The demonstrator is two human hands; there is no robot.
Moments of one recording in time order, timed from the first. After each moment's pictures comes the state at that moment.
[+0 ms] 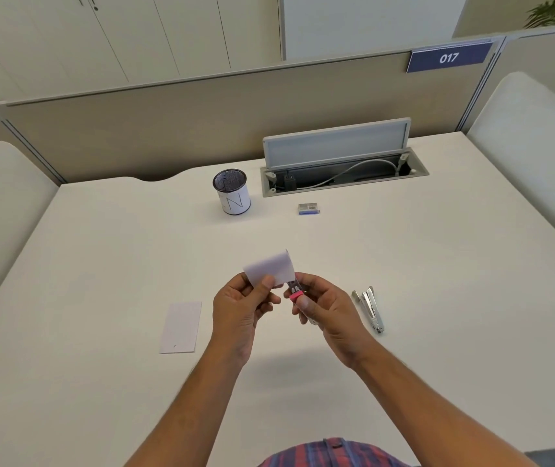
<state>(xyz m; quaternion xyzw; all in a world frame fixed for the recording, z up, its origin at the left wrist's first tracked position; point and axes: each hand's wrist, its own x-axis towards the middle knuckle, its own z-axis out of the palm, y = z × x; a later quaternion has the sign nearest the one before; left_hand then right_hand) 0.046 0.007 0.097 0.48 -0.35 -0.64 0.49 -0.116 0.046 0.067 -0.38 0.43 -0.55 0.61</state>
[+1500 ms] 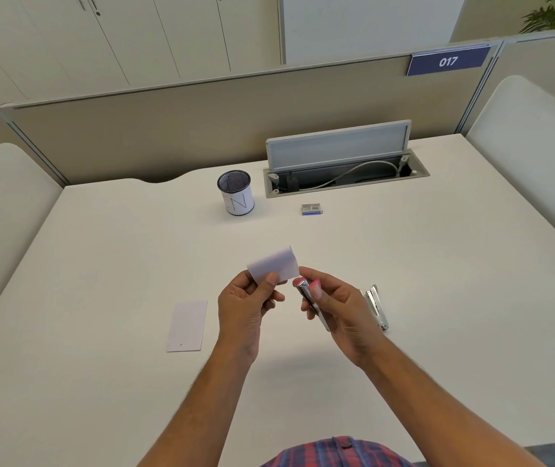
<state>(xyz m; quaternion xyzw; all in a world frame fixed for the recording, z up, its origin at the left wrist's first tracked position) 0.047 0.011 0.098 0.49 -0.35 -0.61 0.51 -0.116 0.052 0.077 -0.32 0.42 -0.58 0.62</state>
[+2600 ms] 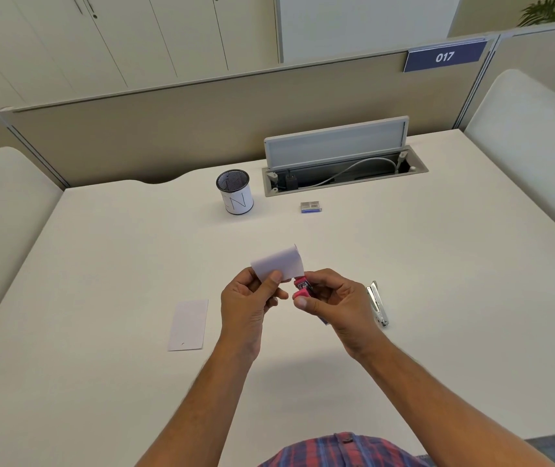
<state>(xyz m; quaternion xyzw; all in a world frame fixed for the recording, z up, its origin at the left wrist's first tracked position) 0.044 0.015 0.105 0.48 -0.38 -0.61 0.50 -0.112 0.057 0.086 -0.40 0.45 -0.60 0.52</state>
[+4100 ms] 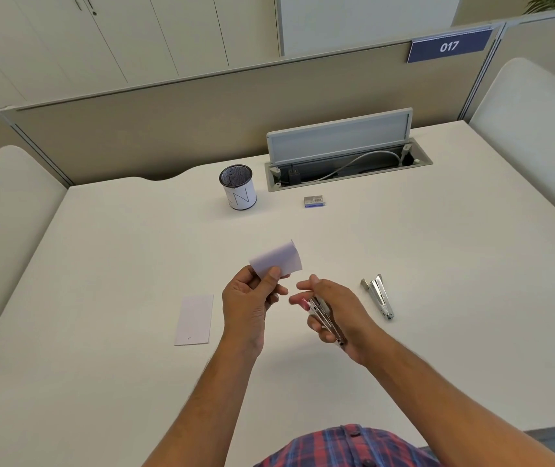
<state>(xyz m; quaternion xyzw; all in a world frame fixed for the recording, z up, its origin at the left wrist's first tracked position) 0.051 0.015 0.096 0.49 -0.35 -0.62 0.51 -0.105 0.056 0.078 -0.25 0.53 -0.45 0.67</state>
